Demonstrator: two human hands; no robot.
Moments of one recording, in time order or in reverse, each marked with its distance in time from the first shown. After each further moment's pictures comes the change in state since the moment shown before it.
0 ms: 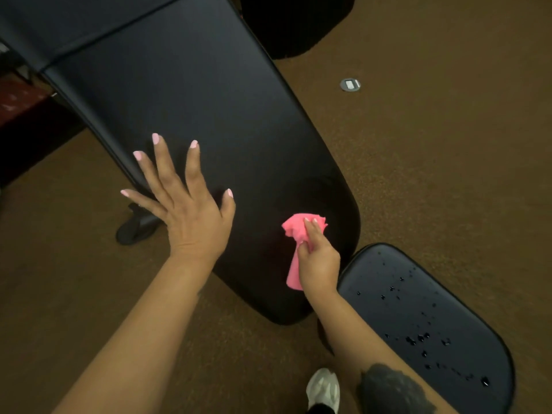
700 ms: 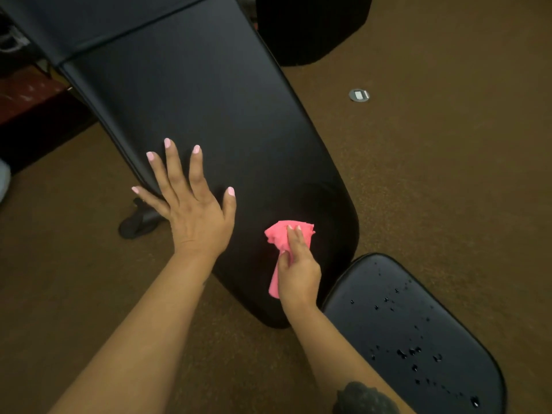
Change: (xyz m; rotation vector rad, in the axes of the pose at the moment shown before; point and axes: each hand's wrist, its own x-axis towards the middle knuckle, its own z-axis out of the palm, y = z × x) left_hand -0.009 -0.002 0.016 0.002 0.049 -0.017; right_hand -0.026 -0.002 0.013 -0.070 -0.051 -0.083
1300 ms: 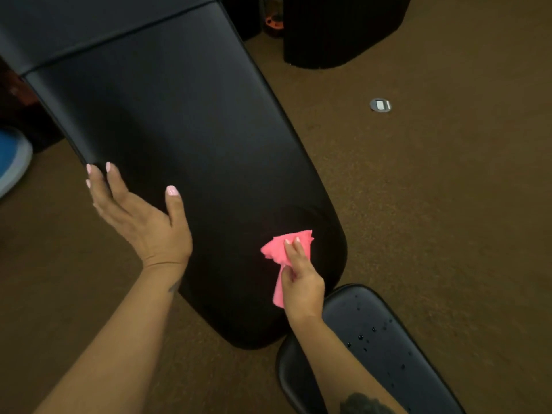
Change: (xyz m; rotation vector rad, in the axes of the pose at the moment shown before) left_hand 0.010 0.011 0.009 -0.172 0.383 -0.311; right_hand 0.056 0.026 -0.050 0.008 -0.187 -0.055
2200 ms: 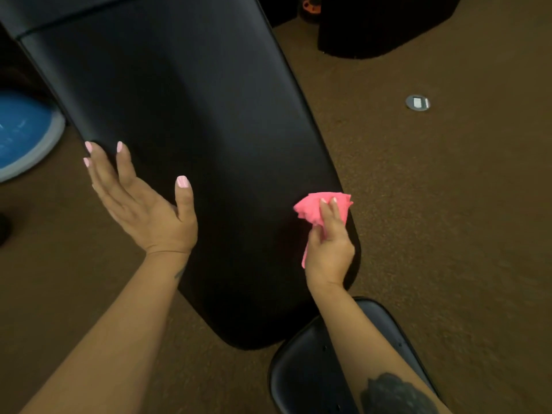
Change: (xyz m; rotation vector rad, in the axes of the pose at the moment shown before) left_hand -0.006 -0.005 0.020 0.150 0.148 0.110; right_hand 0.070 -0.019 -0.017 0.061 0.257 -0.211
